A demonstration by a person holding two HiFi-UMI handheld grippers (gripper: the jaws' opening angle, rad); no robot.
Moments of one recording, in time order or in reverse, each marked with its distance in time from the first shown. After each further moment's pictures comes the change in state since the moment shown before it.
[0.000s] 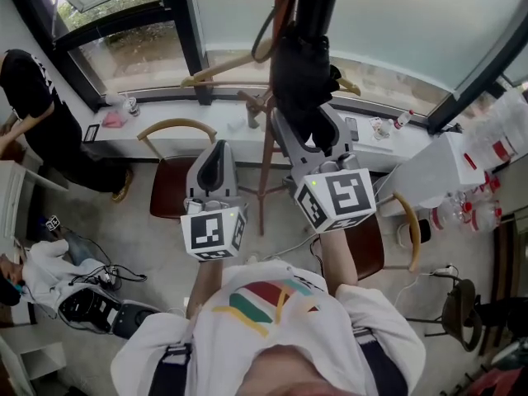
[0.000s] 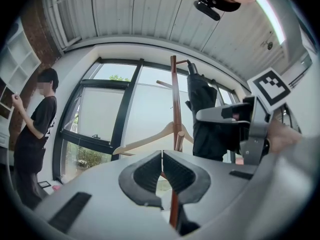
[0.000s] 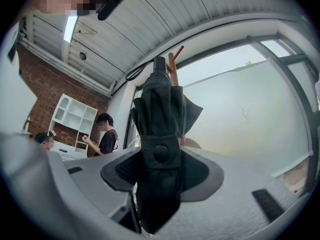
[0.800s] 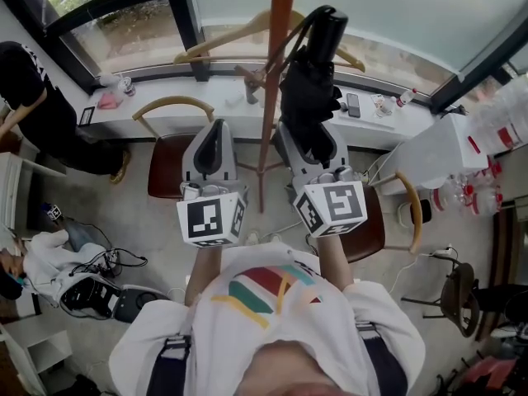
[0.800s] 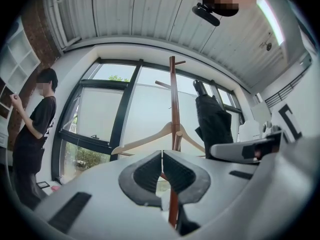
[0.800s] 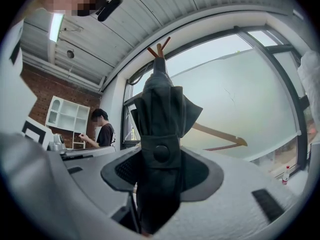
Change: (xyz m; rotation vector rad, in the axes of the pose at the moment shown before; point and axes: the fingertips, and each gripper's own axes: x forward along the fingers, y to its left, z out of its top) left arm 0.000 0.003 -0.003 -0.002 -0.010 -0.010; right arm -0.038 0.003 -0.081 0.104 0.100 -0.081
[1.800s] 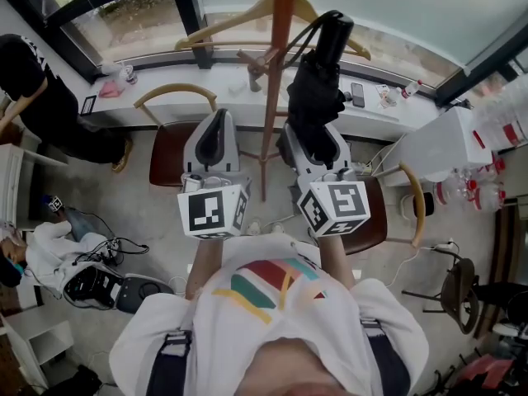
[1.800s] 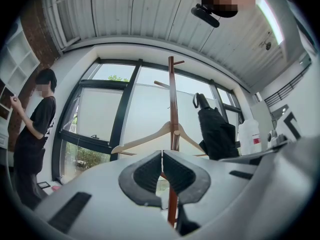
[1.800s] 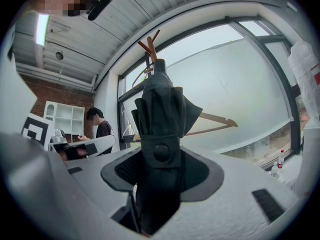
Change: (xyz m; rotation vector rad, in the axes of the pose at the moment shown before) left arm -0.005 -0.001 0.001 0.000 0.019 0.001; right arm -0.018 -0.003 -0.033 0.090 0.097 -0.041
